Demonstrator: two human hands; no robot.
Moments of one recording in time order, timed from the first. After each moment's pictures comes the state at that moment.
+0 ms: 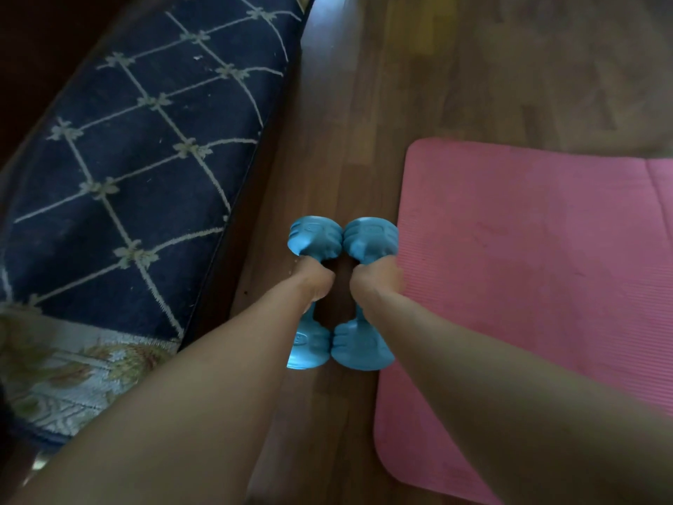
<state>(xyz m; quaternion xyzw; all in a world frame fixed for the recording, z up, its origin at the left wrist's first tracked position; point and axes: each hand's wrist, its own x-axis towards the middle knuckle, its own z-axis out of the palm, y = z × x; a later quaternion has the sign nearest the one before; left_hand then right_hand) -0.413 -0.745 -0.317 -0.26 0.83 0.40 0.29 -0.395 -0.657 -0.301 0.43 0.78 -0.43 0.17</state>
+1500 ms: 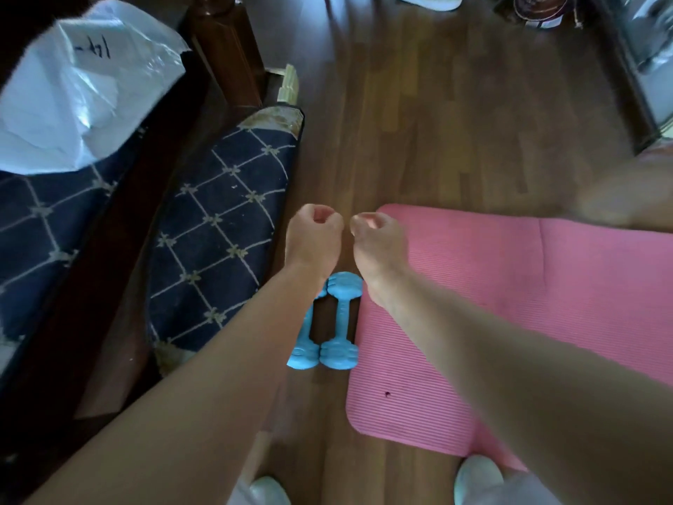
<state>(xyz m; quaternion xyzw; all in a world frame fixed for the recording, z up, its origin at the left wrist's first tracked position) -0.409 -0.666 0.041 -0.19 0.83 0.52 0.07 -0.398 -0.590 0.034 0.29 0.68 -0.67 0.08</state>
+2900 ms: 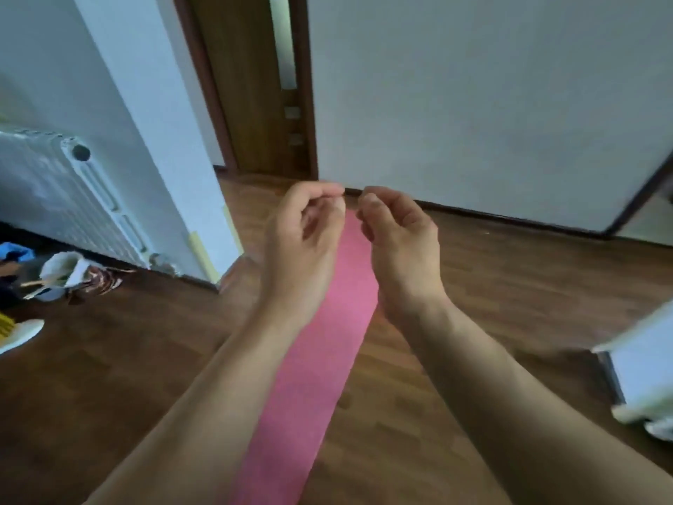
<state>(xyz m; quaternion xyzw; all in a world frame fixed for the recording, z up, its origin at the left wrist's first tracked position) -0.031 -0.472 0.691 0.56 0.53 0.60 0.20 0.061 -0.445 0.683 0.44 0.46 -0.50 -0.59</state>
